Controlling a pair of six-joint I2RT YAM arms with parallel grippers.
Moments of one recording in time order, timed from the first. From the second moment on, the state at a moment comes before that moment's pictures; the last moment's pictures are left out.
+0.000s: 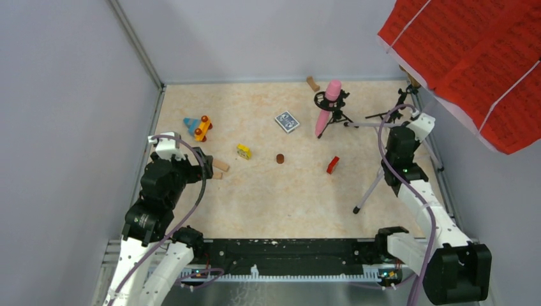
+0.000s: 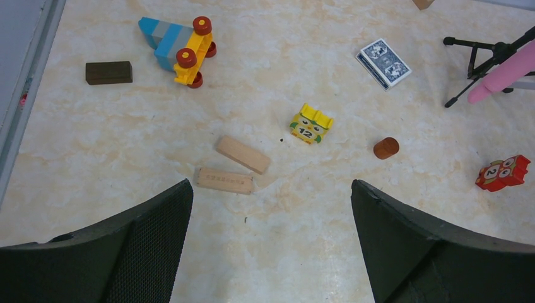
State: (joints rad) left arm -0.28 0.49 0.83 -0.65 -0.17 -0.29; right arm 0.09 0.97 0.64 -0.04 0.70 0.30
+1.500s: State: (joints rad) left arm -0.27 0.49 0.83 -0.65 -0.16 -0.29; right arm 0.44 0.69 0.68 -0.40 0.42 0.18
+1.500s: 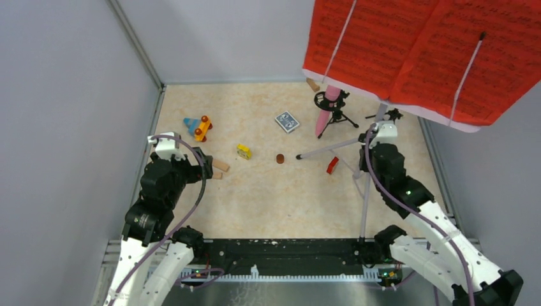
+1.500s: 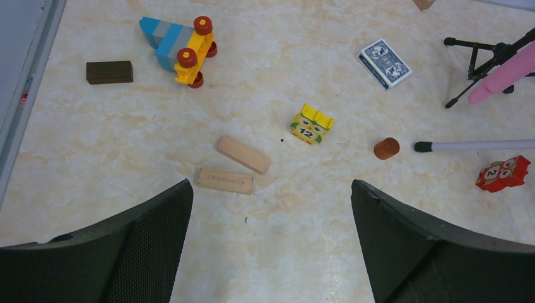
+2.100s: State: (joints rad) left arm -0.27 0.49 0.83 -0.65 -0.16 -0.29; right arm 0.93 0.82 0.74 -0.48 0.87 0.48
